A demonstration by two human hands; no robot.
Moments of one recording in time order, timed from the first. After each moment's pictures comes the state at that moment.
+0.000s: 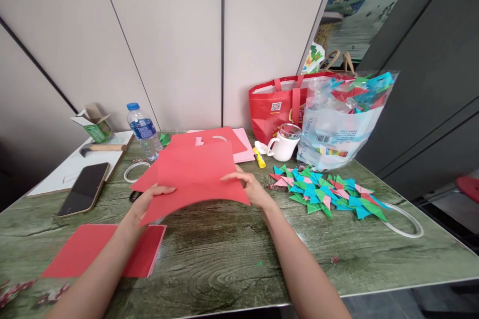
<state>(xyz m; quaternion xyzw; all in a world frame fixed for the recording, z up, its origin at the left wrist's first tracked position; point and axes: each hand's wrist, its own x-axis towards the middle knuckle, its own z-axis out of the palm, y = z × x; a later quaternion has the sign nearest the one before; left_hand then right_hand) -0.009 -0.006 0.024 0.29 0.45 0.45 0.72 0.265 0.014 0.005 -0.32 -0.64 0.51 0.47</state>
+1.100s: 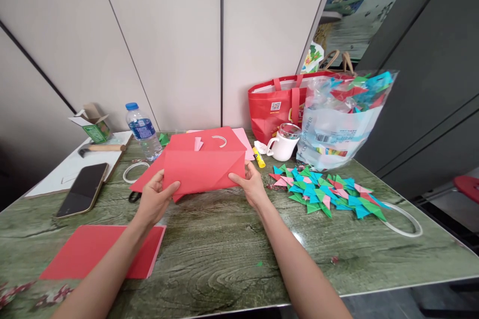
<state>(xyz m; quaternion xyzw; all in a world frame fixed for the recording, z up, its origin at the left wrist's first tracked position) 0.020 -0.008 0.018 0.43 0.40 0.62 0.51 0.249 0.020 -0.006 -0.35 -0.43 0.54 0.63</state>
